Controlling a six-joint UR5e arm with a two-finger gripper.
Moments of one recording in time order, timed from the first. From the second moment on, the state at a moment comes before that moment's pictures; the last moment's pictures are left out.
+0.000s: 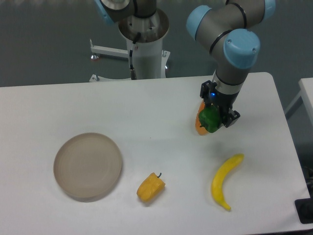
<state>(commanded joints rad) 2.41 -1.94 -1.39 -1.36 1.52 1.59</state>
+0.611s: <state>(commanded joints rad) 2.29 -1.93 -1.38 -1.37 1.51 1.49</state>
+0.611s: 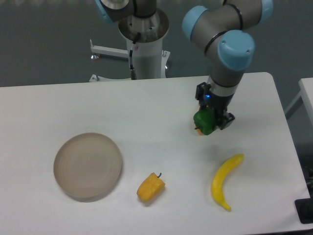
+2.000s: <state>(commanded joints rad) 1.83 -2.11 -1.38 -1.13 1.43 1.02</state>
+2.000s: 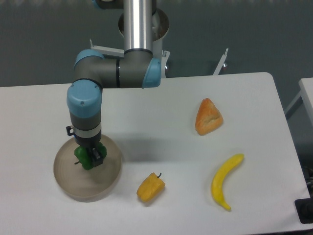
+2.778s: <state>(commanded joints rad) 1.99 -1.99 -1.37 -1.14 1.46 1.01</state>
